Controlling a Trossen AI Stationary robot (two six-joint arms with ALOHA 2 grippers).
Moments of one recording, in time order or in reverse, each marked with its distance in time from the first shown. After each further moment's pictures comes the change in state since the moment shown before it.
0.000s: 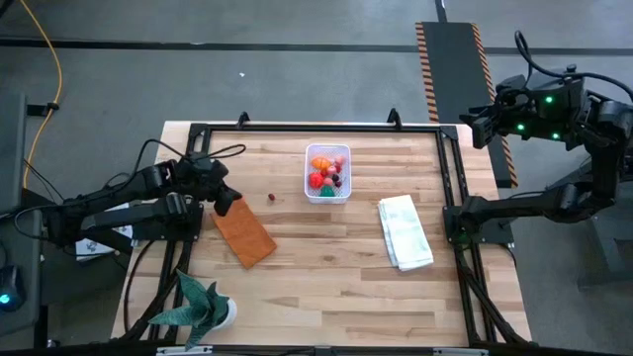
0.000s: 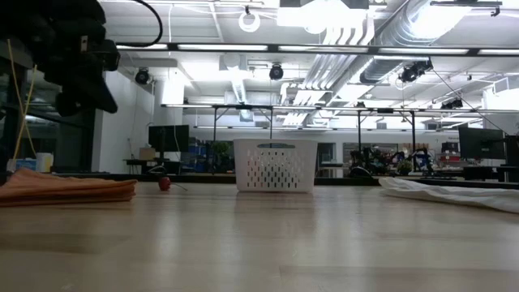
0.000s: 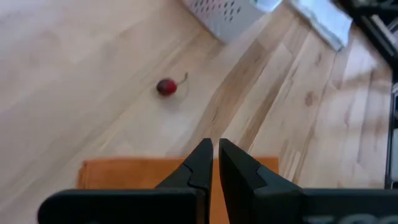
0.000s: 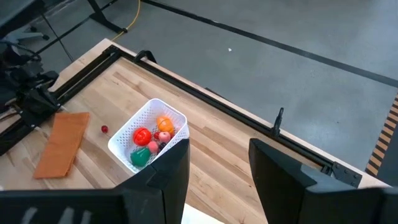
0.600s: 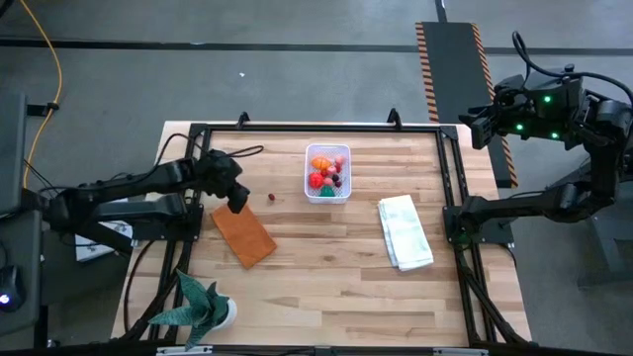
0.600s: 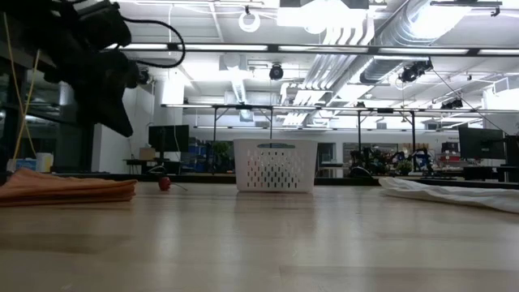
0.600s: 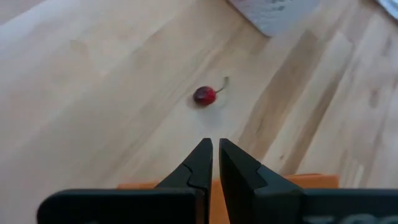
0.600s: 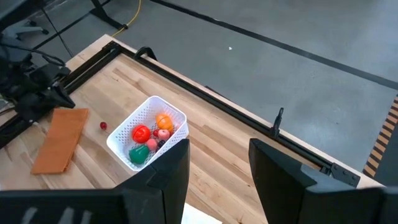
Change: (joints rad) left arm 0.000 0.252 -0.007 0.150 -0.110 0.086; right arm 0.002 0.005 0.000 -0.003 -0.005 -0.019
